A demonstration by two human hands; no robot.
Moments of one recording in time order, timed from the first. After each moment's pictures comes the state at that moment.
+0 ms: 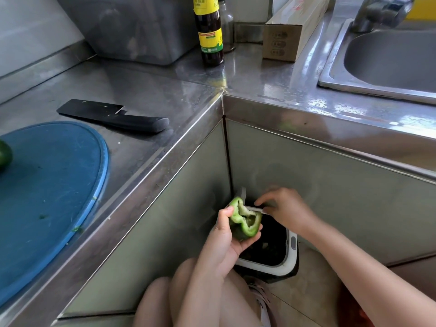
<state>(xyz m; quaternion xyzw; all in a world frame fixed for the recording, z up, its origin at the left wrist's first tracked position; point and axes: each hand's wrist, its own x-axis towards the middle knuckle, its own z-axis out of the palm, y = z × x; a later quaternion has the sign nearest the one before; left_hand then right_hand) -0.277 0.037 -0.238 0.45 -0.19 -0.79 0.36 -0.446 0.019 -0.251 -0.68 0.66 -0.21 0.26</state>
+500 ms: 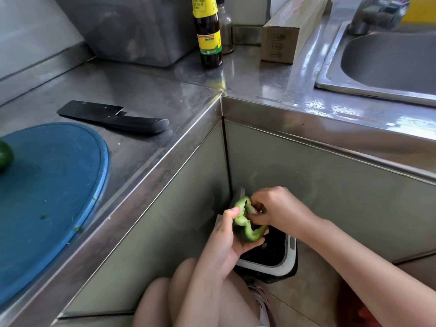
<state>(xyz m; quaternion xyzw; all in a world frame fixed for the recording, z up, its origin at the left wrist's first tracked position) -0.277 0.042 -0.233 0.42 -0.27 -0.80 0.33 -0.432 0.023 -0.224 -0.77 0.59 -0.15 0.17</state>
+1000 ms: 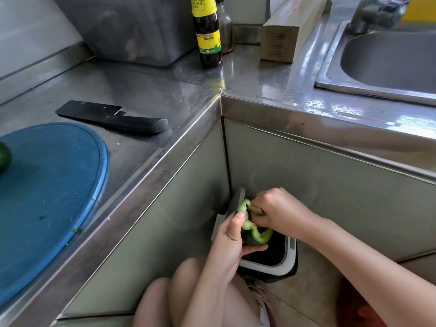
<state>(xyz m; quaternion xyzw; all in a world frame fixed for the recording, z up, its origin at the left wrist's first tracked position) -0.281 0.051 -0.246 0.43 -0.38 -0.74 0.35 -0.434 0.024 -0.224 -0.81 0.55 -0.11 0.15</state>
